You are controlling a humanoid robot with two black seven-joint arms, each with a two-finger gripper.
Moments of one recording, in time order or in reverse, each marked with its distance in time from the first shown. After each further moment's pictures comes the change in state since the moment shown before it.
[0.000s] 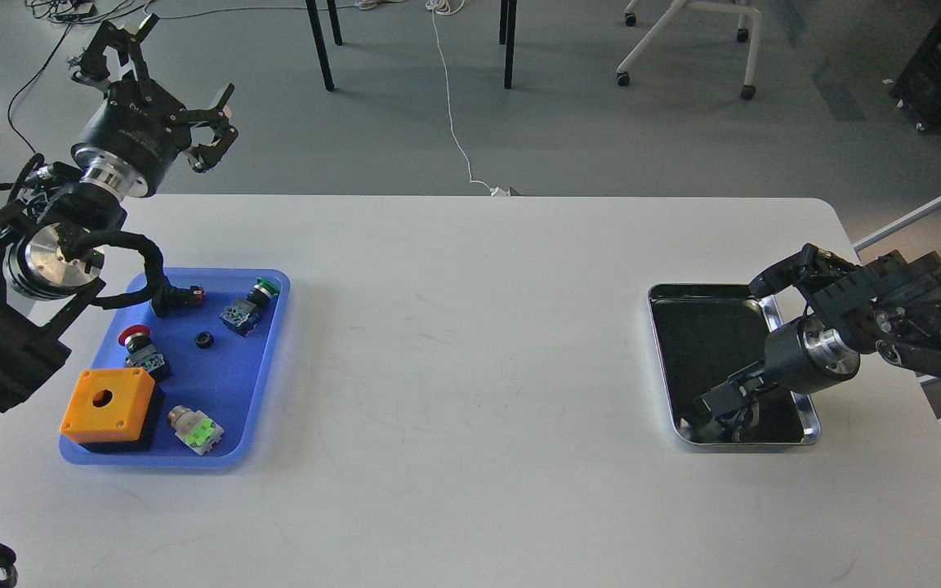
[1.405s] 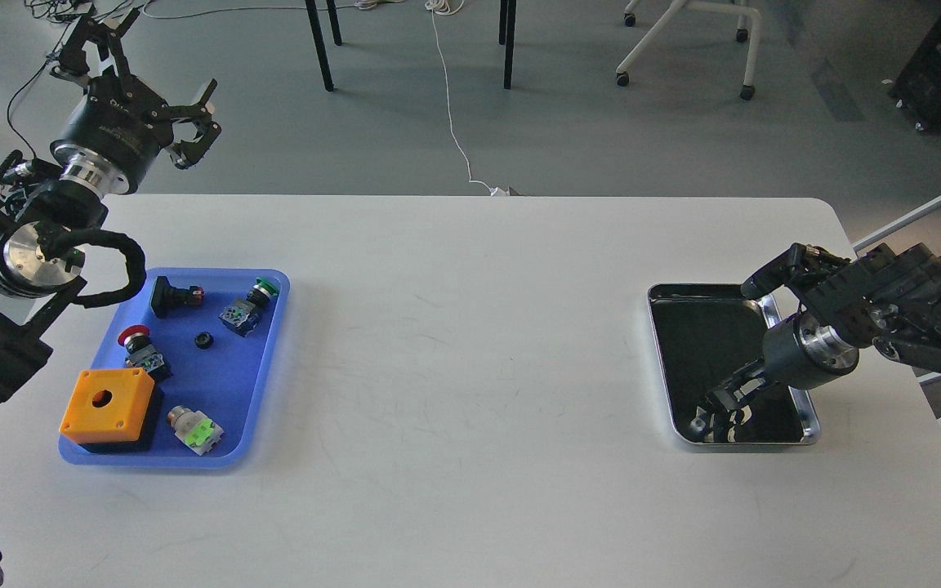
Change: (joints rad) left arm 0.000 0.033 0.001 0.006 0.000 -0.020 0.000; right arm 0.050 0.013 -0.025 0.014 -0.068 -0.002 0.000
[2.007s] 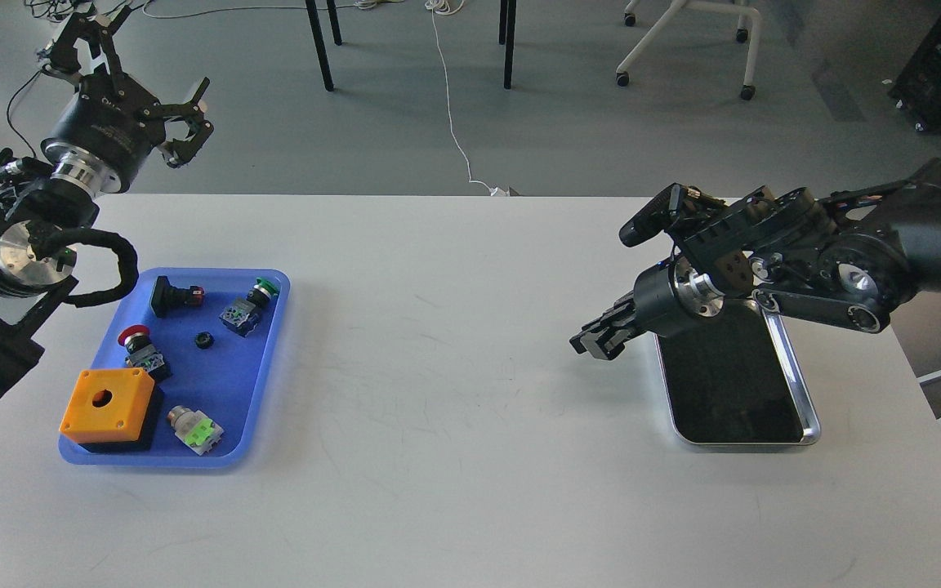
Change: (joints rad) left arm 0.000 0.018 0.002 -0.001 0.004 0.000 0.001; right arm 0.137 0.282 0.032 0.041 0.168 -0.143 0.000
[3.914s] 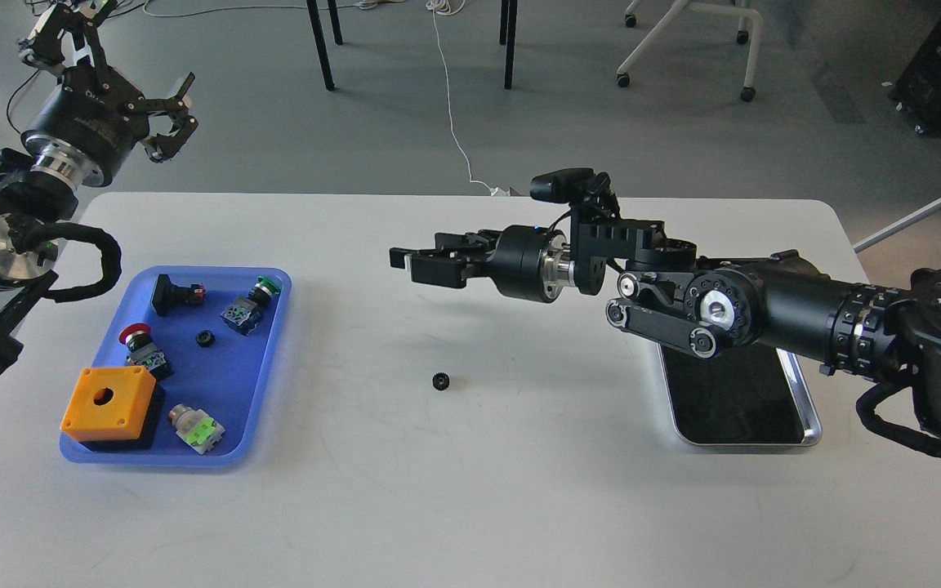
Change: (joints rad) left arm -0.012 0.045 0.016 -0.018 0.013 0.011 0.003; right arm -0.289 0.138 0.574 -0.233 0.100 -0.268 0.000
